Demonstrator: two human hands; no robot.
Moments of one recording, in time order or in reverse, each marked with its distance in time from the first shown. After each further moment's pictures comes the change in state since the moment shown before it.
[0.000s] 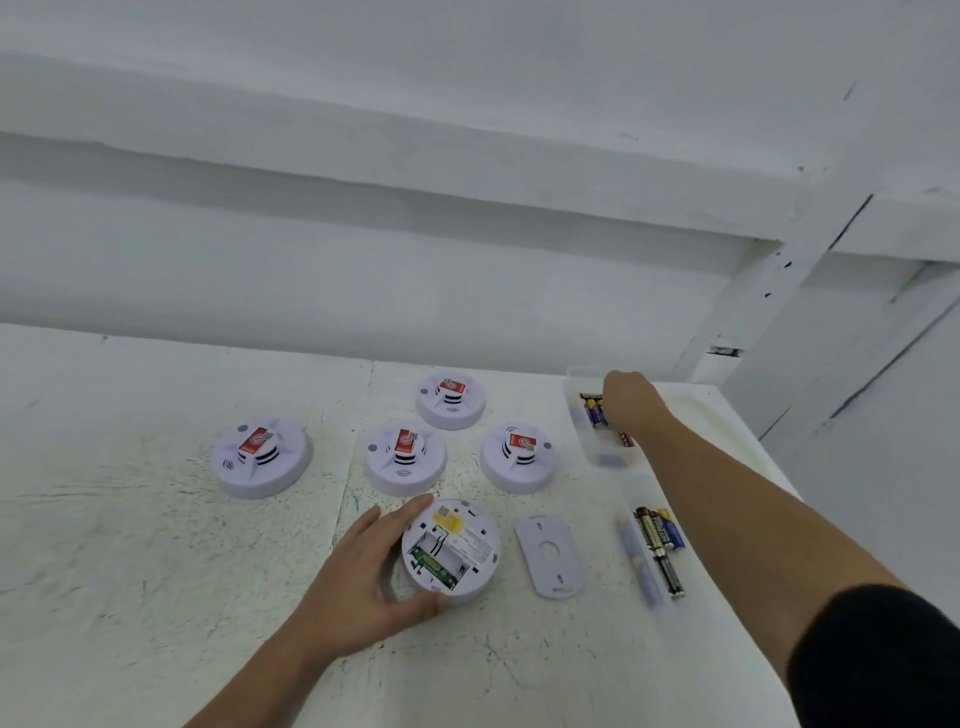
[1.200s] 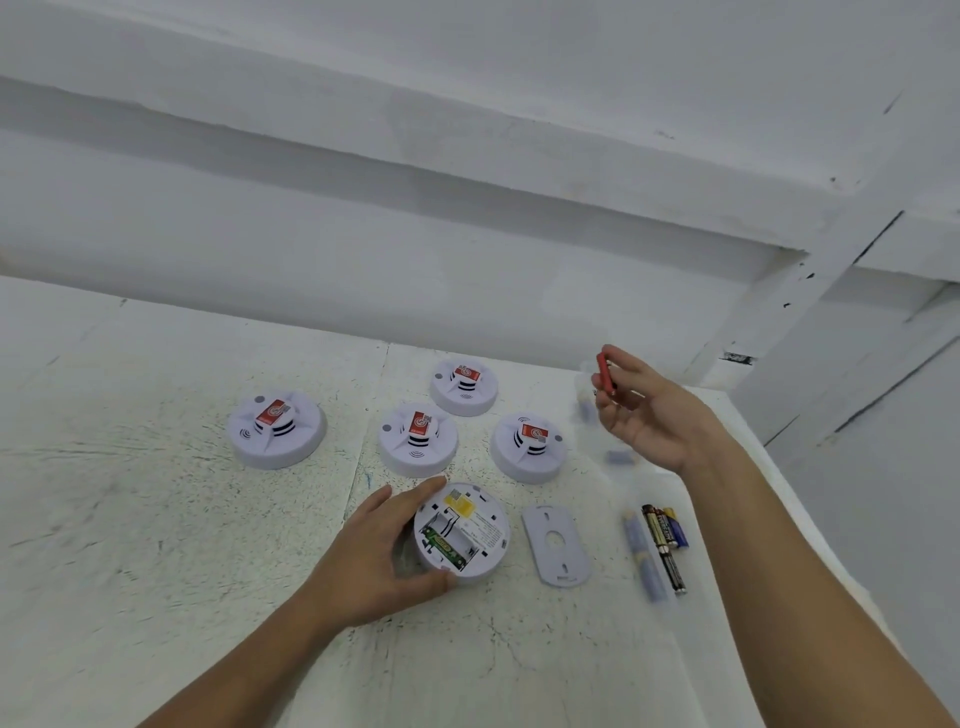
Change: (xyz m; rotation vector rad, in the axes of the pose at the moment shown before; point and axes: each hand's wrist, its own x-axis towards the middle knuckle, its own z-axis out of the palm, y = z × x) left_hand 0.001 0.001 -0.003 -0.006 -0.035 -0.060; right_hand -0.075 -0.015 -0.037 1.882 -0.356 0.124
